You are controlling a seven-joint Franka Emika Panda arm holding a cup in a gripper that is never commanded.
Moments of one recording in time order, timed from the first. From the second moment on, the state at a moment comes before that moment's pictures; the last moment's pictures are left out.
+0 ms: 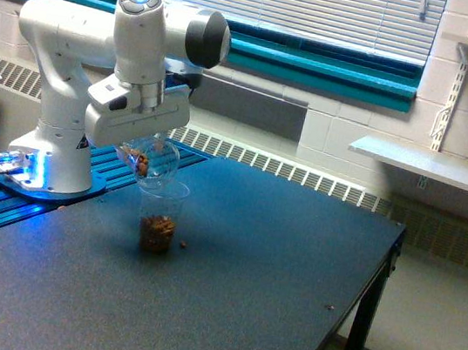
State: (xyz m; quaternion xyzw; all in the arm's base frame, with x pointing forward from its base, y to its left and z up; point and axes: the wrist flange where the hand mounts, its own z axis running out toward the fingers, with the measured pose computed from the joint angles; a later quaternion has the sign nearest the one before) arm 0.244 -0.077 0.265 -0.83 0.55 0.09 0.10
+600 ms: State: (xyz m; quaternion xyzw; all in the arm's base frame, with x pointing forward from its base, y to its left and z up) arm 0.265 -0.073 0.275 -0.84 0.53 0.08 0.10
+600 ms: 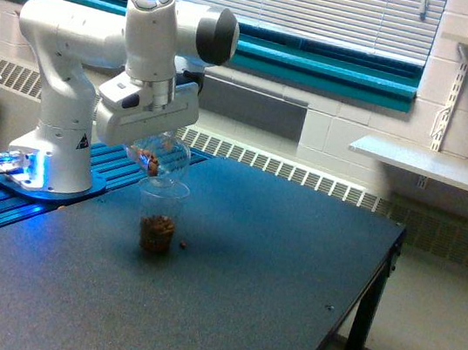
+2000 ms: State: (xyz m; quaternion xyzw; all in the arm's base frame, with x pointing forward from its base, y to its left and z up) arm 0.265 -0.076 0.289 -0.85 0.52 0.08 0.08
